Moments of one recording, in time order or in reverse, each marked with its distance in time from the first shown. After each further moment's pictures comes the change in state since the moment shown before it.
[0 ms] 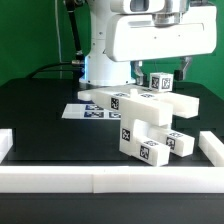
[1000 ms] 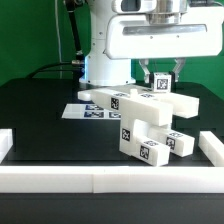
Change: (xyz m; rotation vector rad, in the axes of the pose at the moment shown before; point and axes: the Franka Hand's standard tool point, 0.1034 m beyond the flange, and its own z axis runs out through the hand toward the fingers) arm 0.000 0.000 0.000 0.002 0.000 0.378
